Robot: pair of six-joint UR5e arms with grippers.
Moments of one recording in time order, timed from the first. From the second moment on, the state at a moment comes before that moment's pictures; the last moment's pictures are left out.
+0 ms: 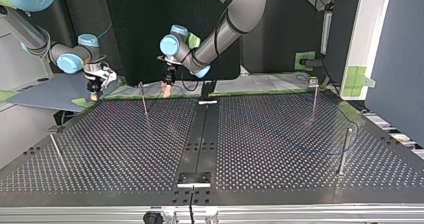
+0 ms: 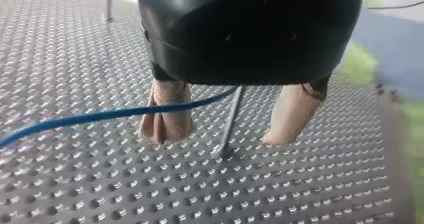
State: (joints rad) left arm -0.78 -2.84 -0.97 -2.55 -1.97 -2.00; right arm 1.58 -0.61 1.42 -0.54 1.44 1.61
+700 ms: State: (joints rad) left arm -0.80 -2.72 -1.15 -2.63 -1.90 -1.81; right arm 1.58 -0.61 1.42 -0.50 1.44 1.61
